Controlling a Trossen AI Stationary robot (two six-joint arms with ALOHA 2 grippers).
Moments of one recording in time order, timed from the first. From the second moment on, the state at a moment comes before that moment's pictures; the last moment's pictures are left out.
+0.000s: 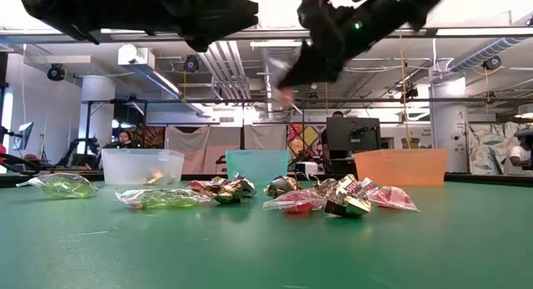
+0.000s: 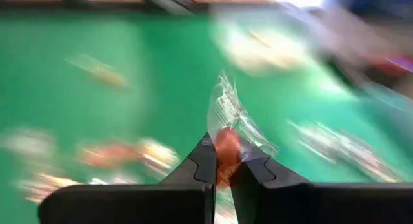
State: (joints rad) left arm -0.17 1.41 0.57 0.85 -0.26 0.14; right arm 0.01 1.55 0.93 0.07 0.30 0.02
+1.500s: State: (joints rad) left arm -0.07 1.61 0.74 0.07 -0.11 -0.04; right arm -0.53 1.57 1.11 -0.90 0.44 0.57
